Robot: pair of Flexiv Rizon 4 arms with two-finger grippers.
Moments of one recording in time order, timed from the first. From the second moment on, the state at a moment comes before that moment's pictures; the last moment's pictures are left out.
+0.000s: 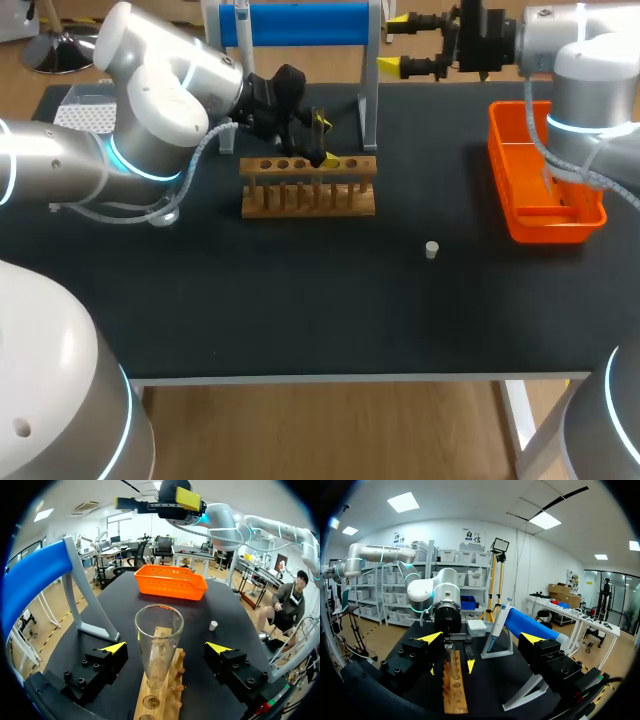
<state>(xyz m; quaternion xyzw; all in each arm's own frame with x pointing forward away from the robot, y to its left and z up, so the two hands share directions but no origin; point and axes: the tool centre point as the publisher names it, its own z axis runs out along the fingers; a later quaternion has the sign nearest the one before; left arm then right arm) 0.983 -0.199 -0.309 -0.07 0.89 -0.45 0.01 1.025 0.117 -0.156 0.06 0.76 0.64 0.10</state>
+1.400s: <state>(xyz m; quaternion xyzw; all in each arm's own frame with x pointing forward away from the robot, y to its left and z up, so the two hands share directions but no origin) 0.983 -0.199 -0.309 -0.07 0.89 -0.45 0.01 0.847 0.026 -0.312 0.14 0.80 0.57 0.09</state>
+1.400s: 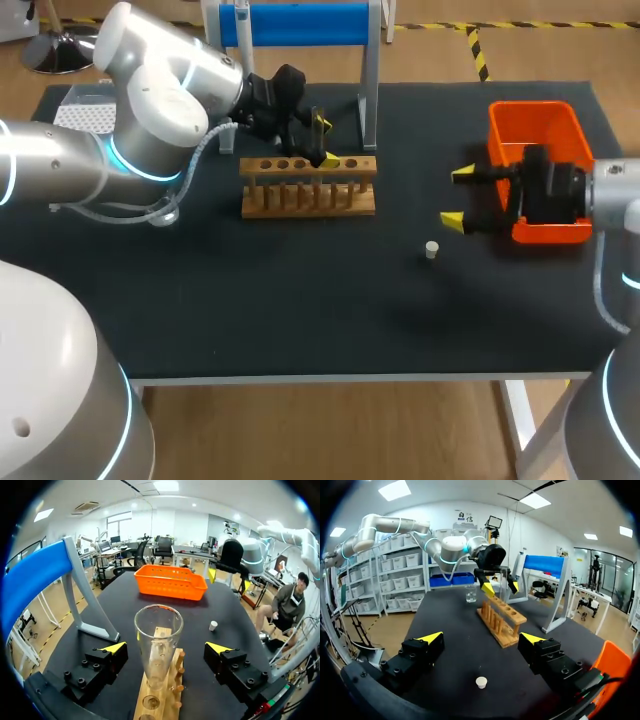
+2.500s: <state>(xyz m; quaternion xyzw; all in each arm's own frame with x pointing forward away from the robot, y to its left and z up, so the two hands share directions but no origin) 0.983 -0.199 -0.309 -0.07 0.89 -0.45 0.01 0.840 0.010 -0.350 0.19 0.81 0.53 0.15</state>
